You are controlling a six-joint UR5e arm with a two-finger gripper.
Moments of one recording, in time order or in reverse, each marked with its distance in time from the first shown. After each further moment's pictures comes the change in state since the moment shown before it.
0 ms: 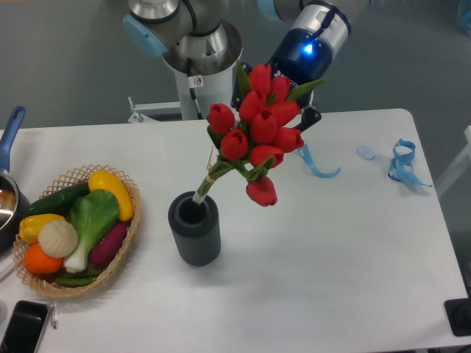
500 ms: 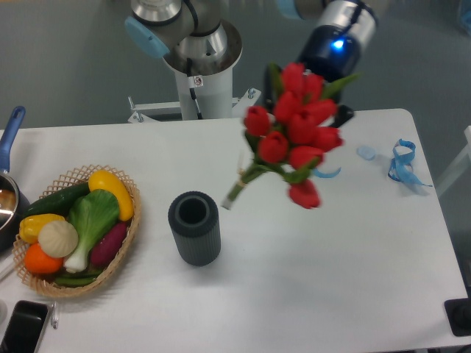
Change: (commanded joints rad) arm 0.106 -0.145 0.132 0.000 0.029 0.066
